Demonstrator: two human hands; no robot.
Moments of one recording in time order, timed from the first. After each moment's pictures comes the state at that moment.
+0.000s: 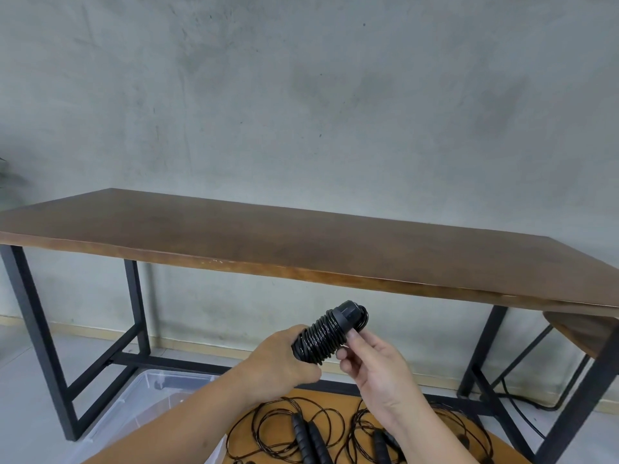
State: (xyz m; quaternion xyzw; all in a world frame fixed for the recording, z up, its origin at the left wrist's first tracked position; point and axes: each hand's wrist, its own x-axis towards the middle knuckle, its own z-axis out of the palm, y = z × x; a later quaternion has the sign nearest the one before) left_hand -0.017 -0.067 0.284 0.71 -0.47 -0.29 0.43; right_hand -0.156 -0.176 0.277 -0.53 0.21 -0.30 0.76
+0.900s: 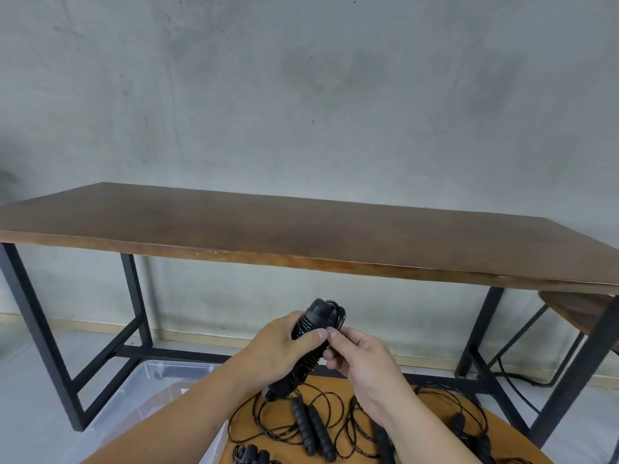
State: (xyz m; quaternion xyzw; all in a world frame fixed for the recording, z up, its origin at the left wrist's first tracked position) left_hand -0.020 -0.076 0.278 0.70 -0.50 -0.25 0.45; right_hand -0.156 -0.172 0.264 -0.59 0.26 -0.27 0.72
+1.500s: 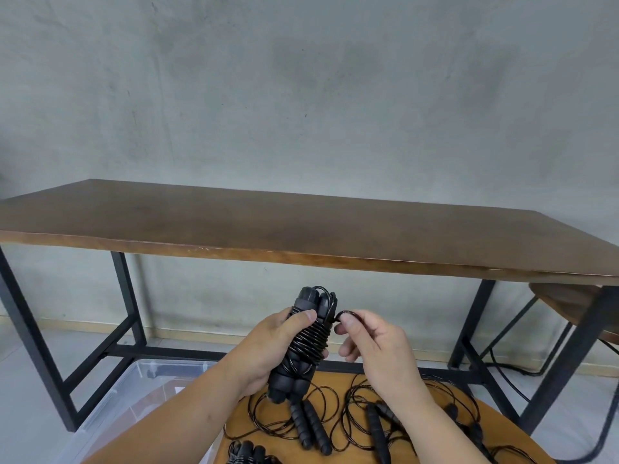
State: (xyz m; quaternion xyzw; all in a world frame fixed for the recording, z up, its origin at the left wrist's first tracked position) left_hand -0.032 -0.079 0.281 0.58 -0.35 -0.44 0.59; right_hand -0.180 -0.186 0.269 -0.77 0.25 -0.36 0.47
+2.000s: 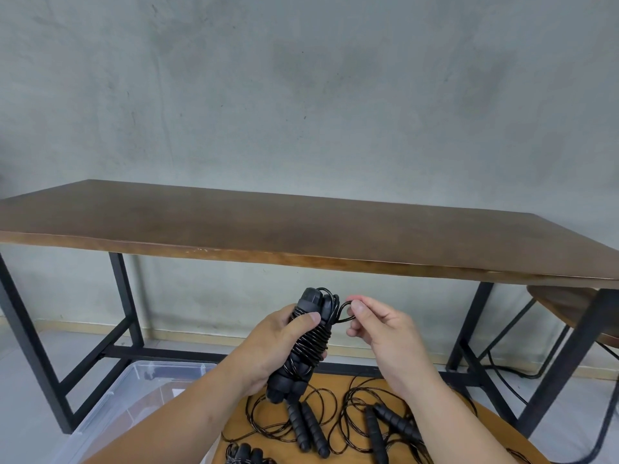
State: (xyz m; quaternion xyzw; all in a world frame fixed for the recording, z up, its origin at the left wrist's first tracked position) left_hand -0.036 -0.080 0.286 0.58 -0.37 -0.40 0.60; right_hand -0.179 -0.201 0.284 -0.65 0.26 -0.37 0.61
